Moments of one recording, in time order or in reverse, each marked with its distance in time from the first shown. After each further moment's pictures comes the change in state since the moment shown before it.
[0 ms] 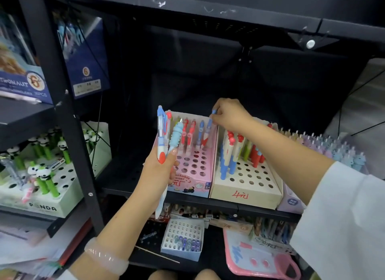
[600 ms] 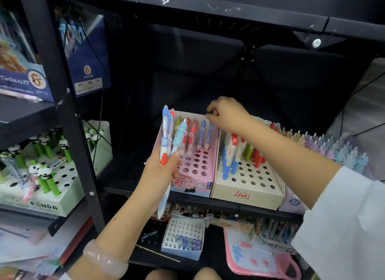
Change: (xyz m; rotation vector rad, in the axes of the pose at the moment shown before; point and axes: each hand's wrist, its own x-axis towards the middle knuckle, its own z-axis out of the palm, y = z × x) left_hand -0.007 0.007 -0.003 -0.019 -0.062 -0.009; right_hand -0.001 -0.008 0.000 -0.241 -0.037 -0.135
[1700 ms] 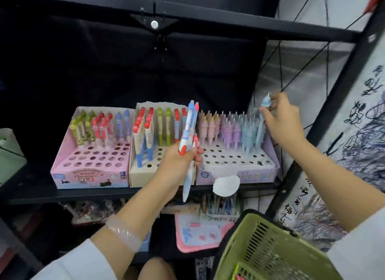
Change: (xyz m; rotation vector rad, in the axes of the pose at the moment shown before) left_hand -0.049 0.026 0.202 -0.142 -0.316 -0.113; right_hand -0.198 0.233 -0.046 0.237 0.623 0.420
